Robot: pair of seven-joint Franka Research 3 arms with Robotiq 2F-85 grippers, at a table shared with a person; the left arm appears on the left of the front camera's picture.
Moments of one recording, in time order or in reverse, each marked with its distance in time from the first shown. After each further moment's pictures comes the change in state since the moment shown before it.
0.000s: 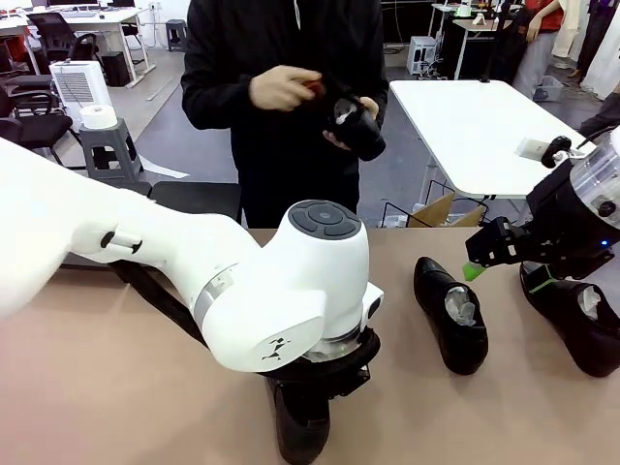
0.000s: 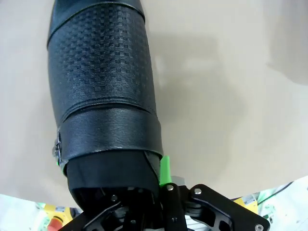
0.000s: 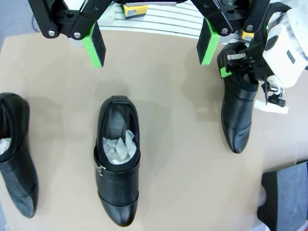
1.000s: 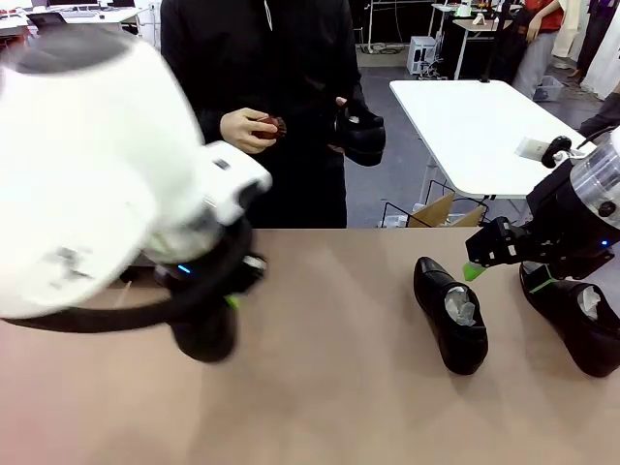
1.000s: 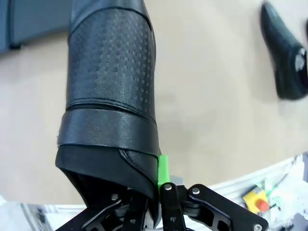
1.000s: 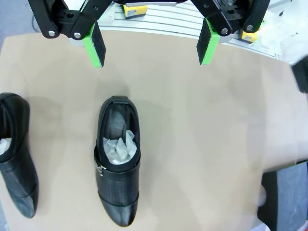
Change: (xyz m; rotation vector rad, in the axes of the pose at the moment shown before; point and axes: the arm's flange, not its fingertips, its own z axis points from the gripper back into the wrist) left arm 0.010 0.142 0.178 -0.076 -0.312 -0.080; right arm 0.000 0.000 0.000 0.000 0.000 0.000
